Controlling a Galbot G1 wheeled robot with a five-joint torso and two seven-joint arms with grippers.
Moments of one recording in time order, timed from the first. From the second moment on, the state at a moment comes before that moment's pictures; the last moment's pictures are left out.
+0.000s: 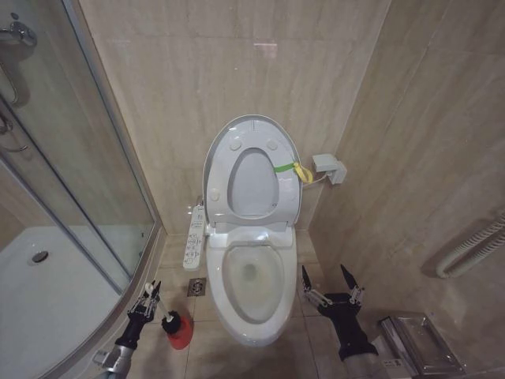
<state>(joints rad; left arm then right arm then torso) 1.08 -1.20 -0.48 -0.87 -0.72 -0.82 0.70 -1.84 1.56 0.51 2.33 0.04 0.09 0.00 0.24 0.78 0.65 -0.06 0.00</state>
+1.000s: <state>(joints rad) 1.02 -1.20 -0.44 -0.75 -0.71 -0.82 0.76 -1.84 1.56 0.51 2.33 0.04 0.09 0.00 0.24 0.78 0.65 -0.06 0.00</state>
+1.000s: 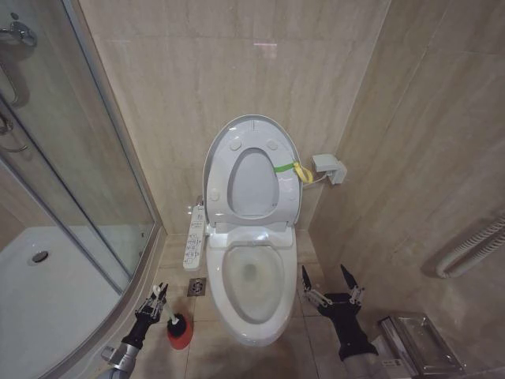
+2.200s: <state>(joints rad) 0.95 -1.20 -0.35 -0.53 -0.67 -0.82 0.79 -1.84 1.56 0.51 2.33 0.04 0.09 0.00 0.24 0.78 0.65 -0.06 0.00</state>
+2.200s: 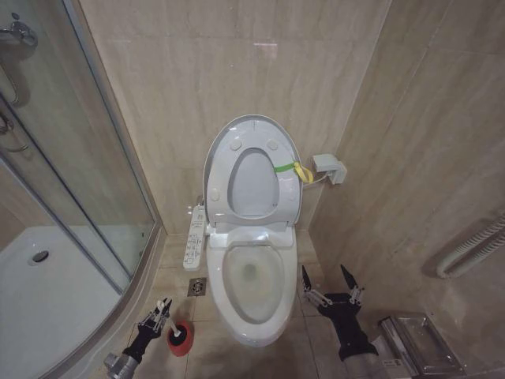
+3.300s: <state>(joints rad) 1.01 -1.20 -0.36 -0.54 -0.50 -0.81 0.68 -1.84 1.56 0.51 2.33 0.04 0.09 0.00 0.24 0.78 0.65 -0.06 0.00</state>
